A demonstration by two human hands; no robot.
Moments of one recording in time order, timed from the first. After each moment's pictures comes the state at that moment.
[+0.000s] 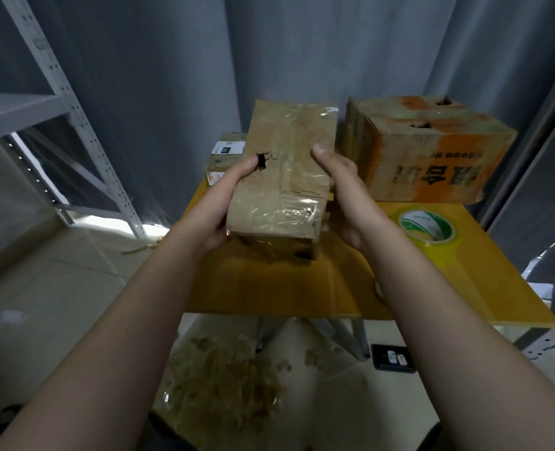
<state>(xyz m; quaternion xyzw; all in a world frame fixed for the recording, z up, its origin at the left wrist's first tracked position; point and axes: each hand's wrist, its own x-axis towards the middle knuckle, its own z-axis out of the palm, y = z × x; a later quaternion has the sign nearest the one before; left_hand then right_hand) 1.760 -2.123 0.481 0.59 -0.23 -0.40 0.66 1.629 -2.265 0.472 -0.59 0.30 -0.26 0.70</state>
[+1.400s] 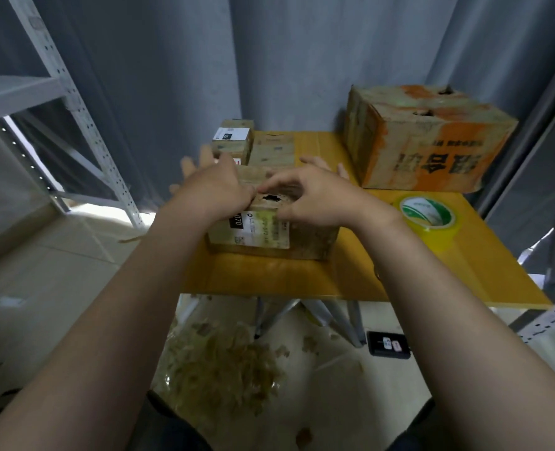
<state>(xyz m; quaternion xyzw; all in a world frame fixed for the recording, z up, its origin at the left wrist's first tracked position) 1.768 -2.108 0.492 0.92 -0.34 -0.05 0.18 1.627 -2.226 0.498 -0.95 0.20 -0.06 0.24</state>
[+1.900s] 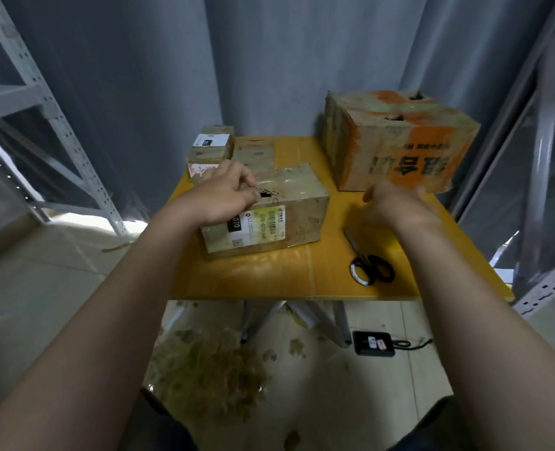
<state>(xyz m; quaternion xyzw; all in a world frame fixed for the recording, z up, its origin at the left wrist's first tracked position) 1.766 -2.136 0.479 0.84 -0.47 -0.13 0.25 1.559 -2.325 0.463 -0.82 0.55 0.01 0.16</state>
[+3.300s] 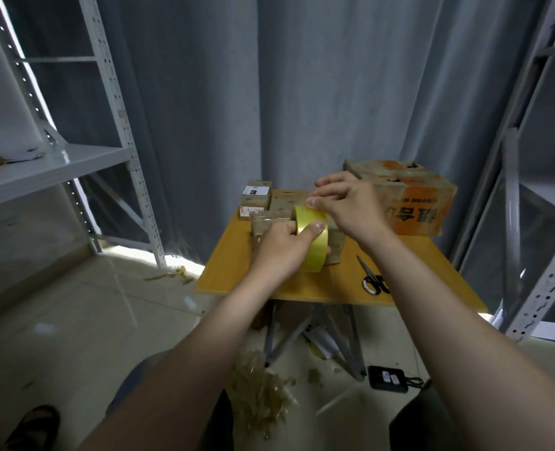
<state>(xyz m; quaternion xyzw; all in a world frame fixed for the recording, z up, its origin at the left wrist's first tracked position) 1.632 -2.039 0.508 0.71 -0.40 -0.18 0.56 1.561 -2.177 0.545 -0.81 0.17 -0.41 0.40</state>
